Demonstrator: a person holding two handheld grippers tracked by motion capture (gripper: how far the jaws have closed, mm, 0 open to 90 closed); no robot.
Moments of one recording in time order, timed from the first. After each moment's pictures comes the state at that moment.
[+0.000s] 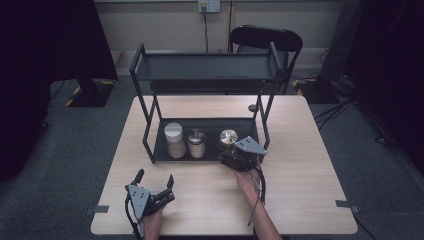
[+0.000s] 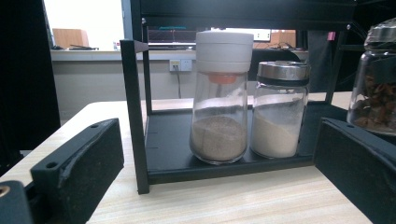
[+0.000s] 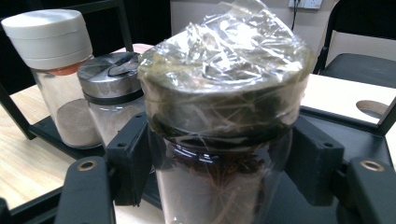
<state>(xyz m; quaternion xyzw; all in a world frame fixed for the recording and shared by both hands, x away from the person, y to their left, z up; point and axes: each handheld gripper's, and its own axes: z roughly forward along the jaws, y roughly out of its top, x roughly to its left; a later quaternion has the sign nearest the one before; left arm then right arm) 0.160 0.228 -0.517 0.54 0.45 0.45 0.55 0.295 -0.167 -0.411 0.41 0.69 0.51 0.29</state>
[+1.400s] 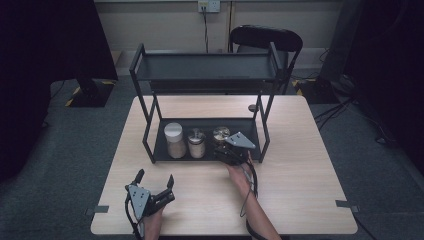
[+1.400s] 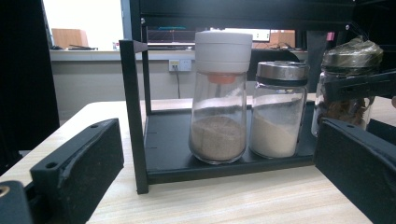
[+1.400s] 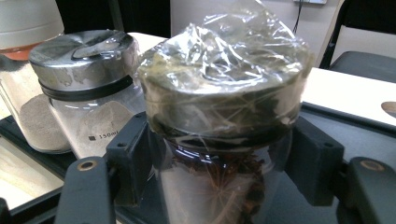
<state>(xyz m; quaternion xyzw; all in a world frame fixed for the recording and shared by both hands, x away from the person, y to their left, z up) 0.159 0.229 -0.517 0.54 0.44 0.45 0.56 0.326 -0.147 -0.430 0.41 0.71 0.50 0.29</state>
